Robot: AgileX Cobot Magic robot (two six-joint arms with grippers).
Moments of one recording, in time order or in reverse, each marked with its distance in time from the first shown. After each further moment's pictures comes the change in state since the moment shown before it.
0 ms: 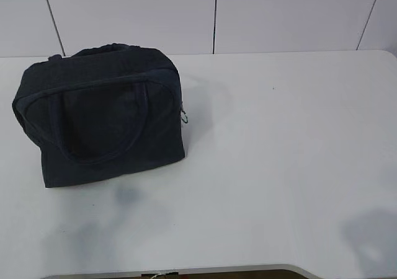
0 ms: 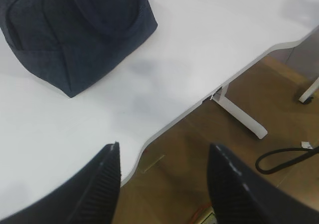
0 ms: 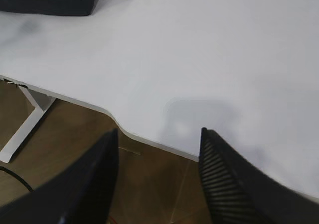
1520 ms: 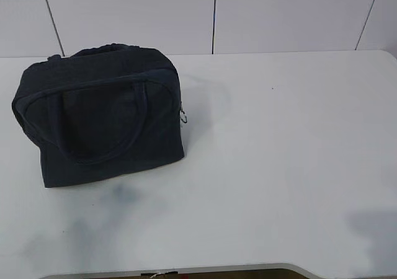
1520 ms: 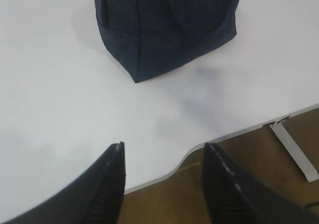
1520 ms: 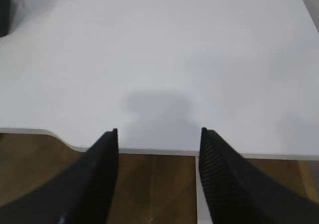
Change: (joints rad) left arm 0.369 0.000 0.000 -0.033 0.000 0.000; right arm -0.298 0.000 0.000 -0.002 0.004 0.000
